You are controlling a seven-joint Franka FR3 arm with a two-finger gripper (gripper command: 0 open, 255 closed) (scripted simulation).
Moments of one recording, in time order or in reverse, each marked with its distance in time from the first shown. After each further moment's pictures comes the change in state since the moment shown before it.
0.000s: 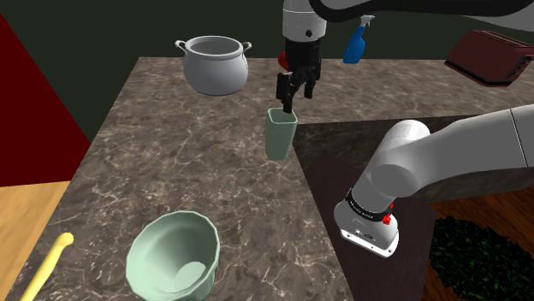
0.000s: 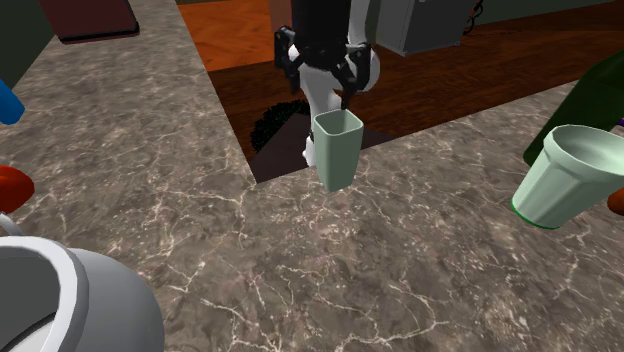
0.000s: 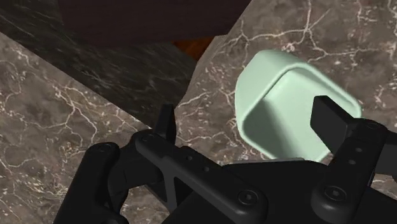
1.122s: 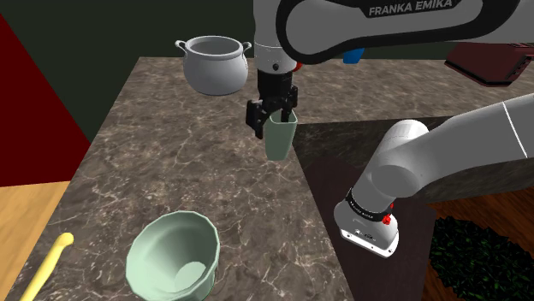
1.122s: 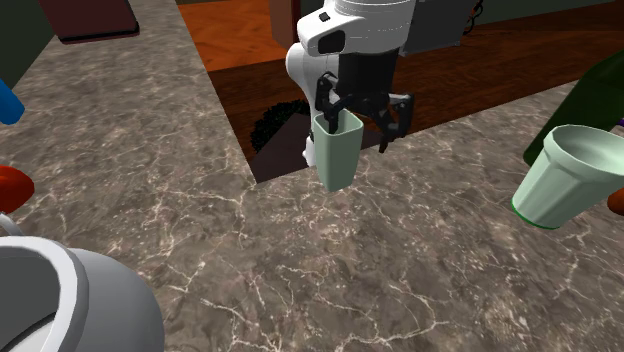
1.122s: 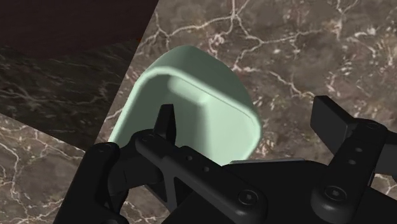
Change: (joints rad) arm 0.021 0.087 0.146 -0.062 0.139 0.200 0.197
